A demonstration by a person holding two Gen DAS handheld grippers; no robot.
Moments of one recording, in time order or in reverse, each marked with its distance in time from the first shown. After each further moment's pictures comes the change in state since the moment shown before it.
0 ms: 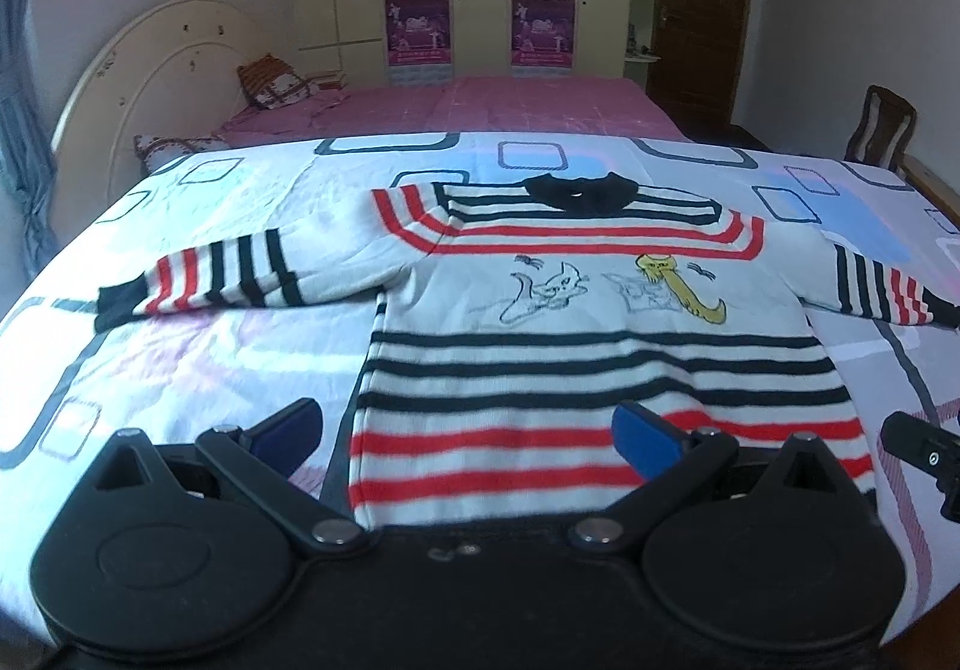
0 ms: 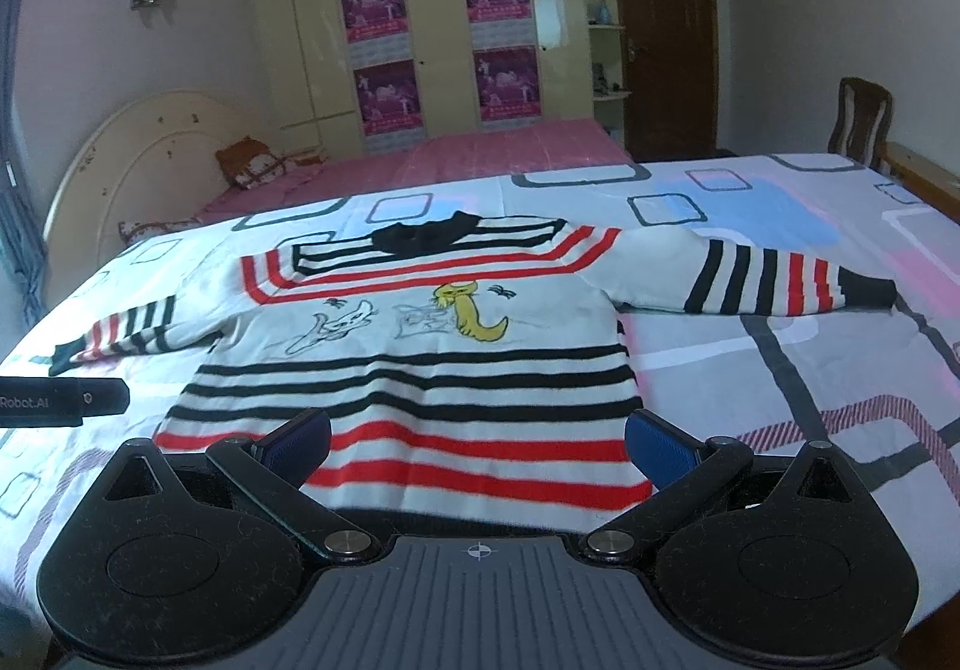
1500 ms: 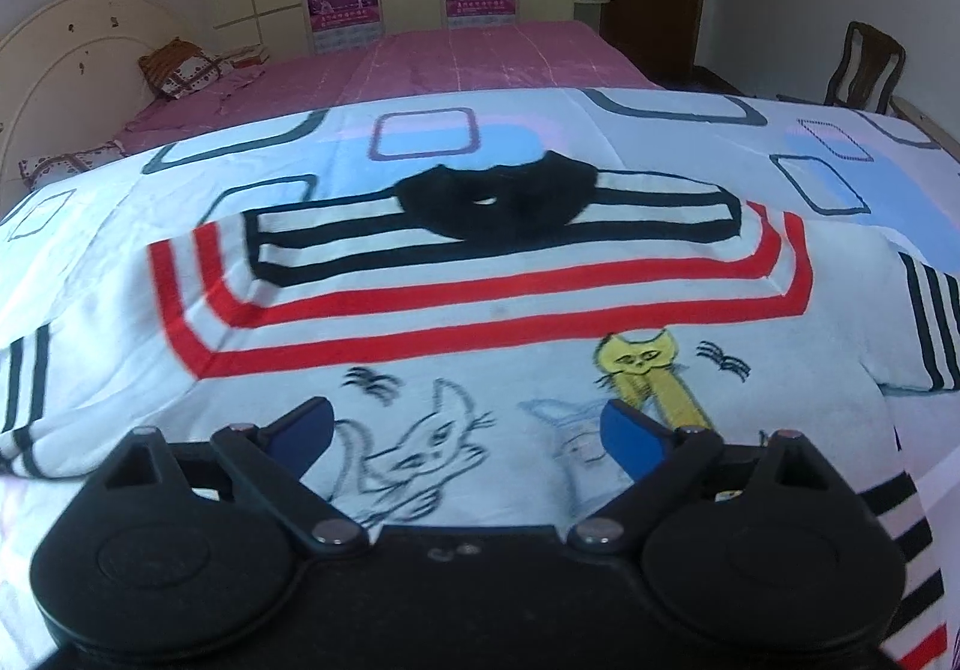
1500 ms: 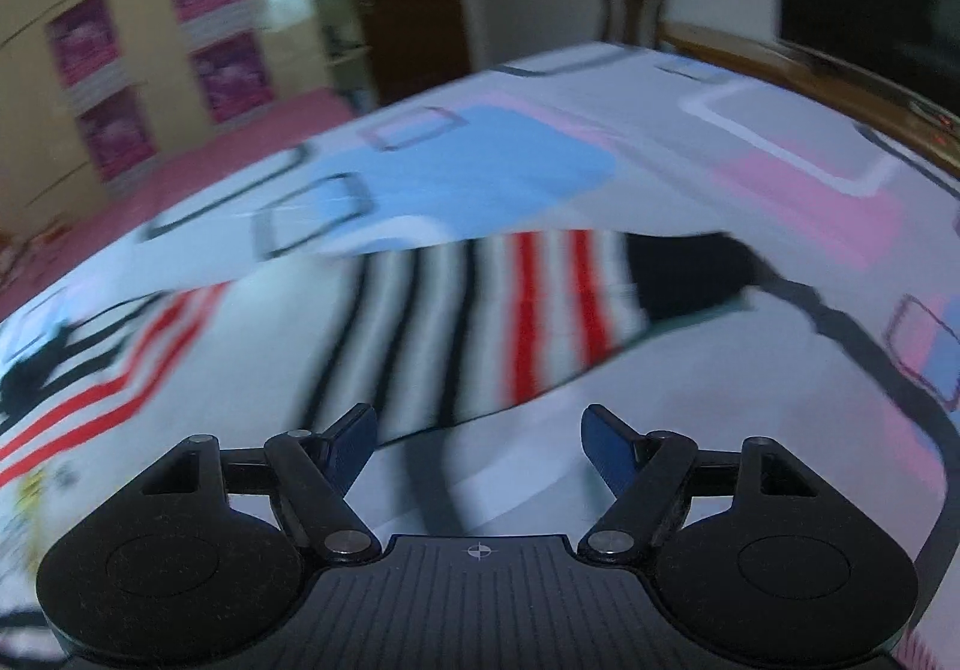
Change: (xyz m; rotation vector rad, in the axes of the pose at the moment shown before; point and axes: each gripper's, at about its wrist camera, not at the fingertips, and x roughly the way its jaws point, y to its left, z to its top) left arm 0.223 -0.102 0.094 0.089 0.096 -0.061; right arm 0.170 -0.286 0.070 0.380 0.074 -0.411
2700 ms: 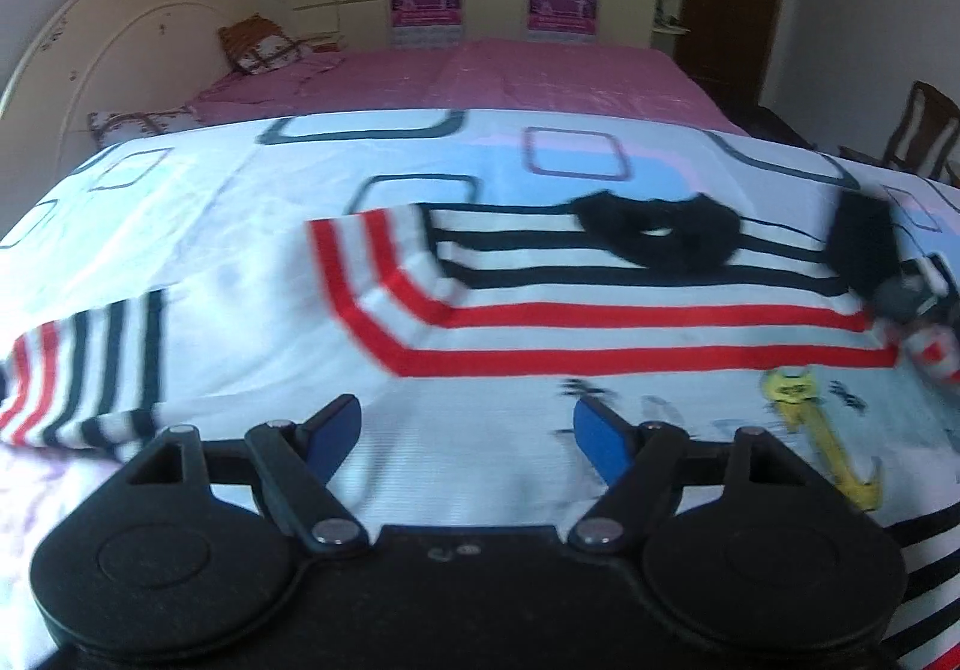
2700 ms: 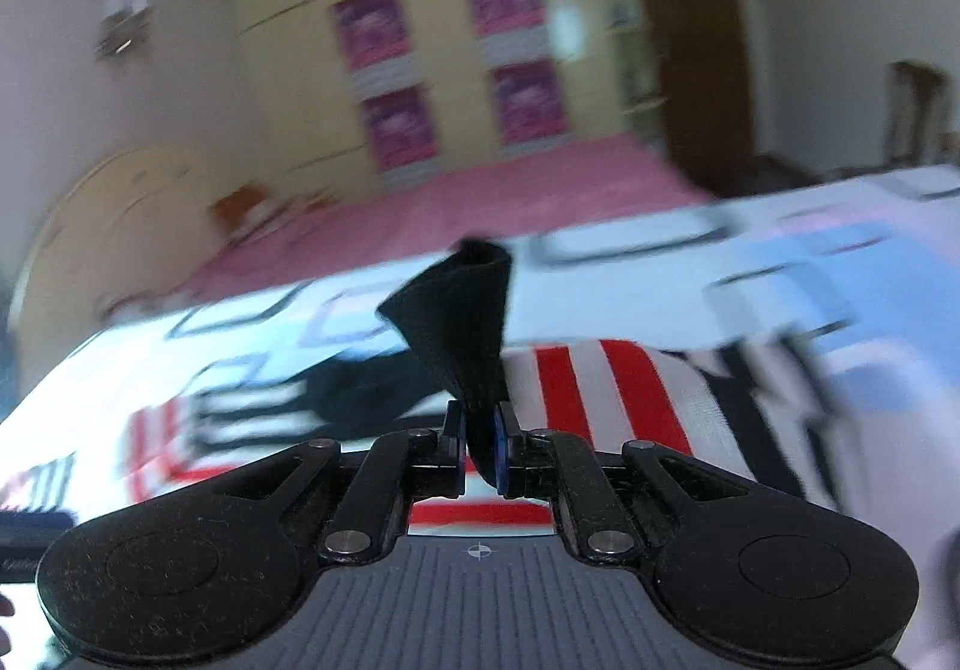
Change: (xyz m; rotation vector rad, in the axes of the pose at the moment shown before) left arm -0.017 0.113 -0.006 -0.133 -0.017 0.077; right arm -0.045 0.273 -0.055 -0.350 -0.030 0.579
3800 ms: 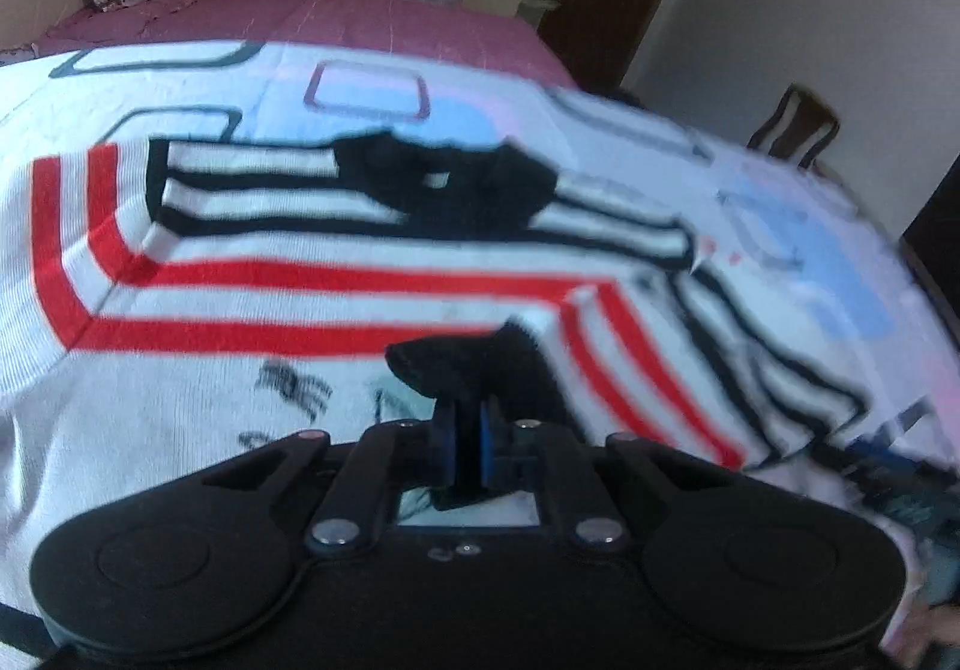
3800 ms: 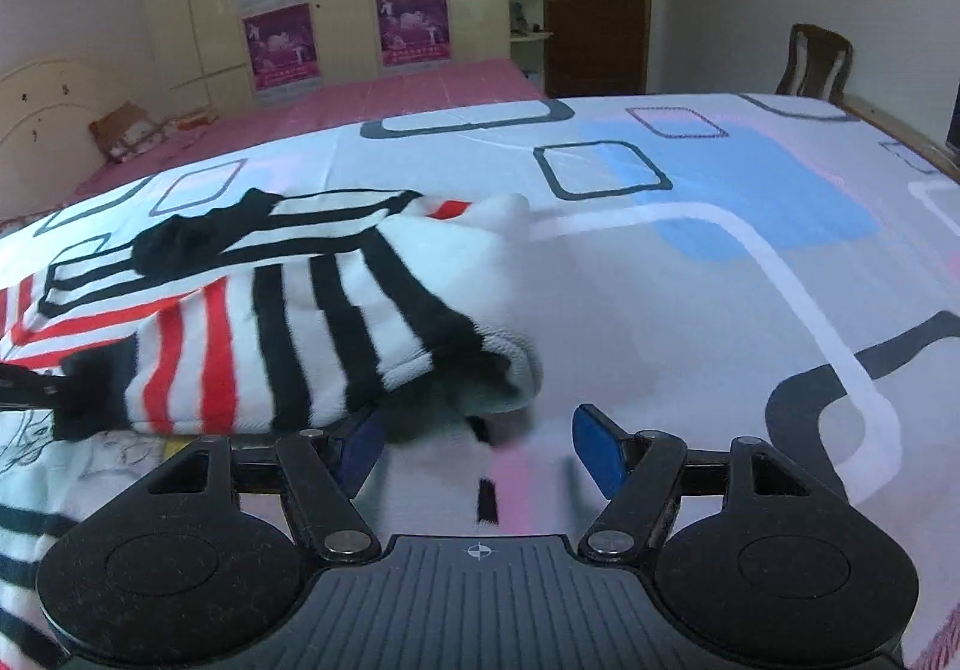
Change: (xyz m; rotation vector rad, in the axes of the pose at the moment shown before) left arm 0.051 -0.067 0.000 -0.036 0.054 -0.378; right arm -0.041 -0.093 -0.050 0.017 0.102 -0.334
